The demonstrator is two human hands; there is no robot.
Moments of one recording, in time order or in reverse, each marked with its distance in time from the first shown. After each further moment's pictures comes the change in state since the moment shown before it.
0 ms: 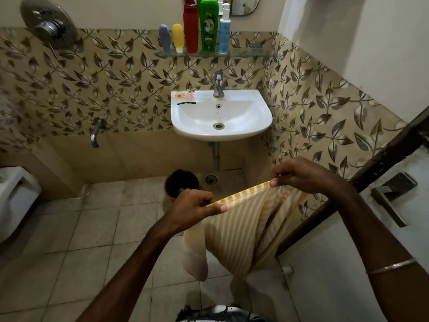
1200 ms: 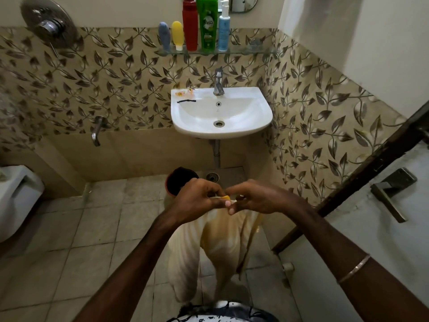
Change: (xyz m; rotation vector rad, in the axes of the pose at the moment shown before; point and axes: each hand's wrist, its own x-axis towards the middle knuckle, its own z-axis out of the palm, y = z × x) left_hand 0.008 0.026 -0.006 0.019 -0.066 0.012; right_hand 0.024 -0.056 0.075 0.130 -0.284 -0.234
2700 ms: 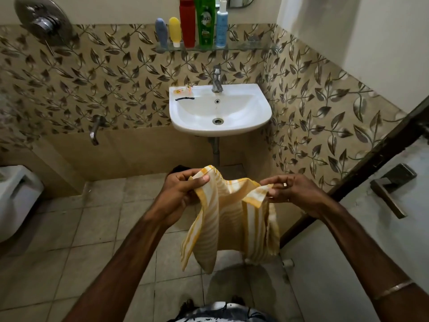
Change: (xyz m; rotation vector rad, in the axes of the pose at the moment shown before) left_hand -0.009 -0.015 -0.012 -1.041 0.165 -0.292; right_hand -0.063 0.062 -0.004 0.911 0.428 0.231
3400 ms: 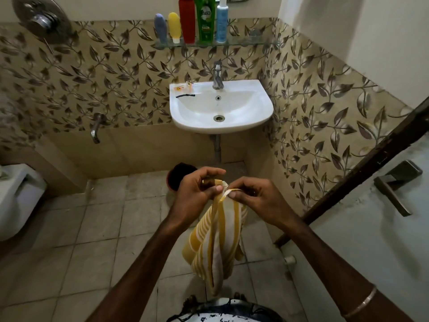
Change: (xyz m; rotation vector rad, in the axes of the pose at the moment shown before) left_hand -0.012 -0.007 0.035 0.451 0.065 0.263; right_hand 0.001 -0.006 0.095 -0.336 0.033 -0.575
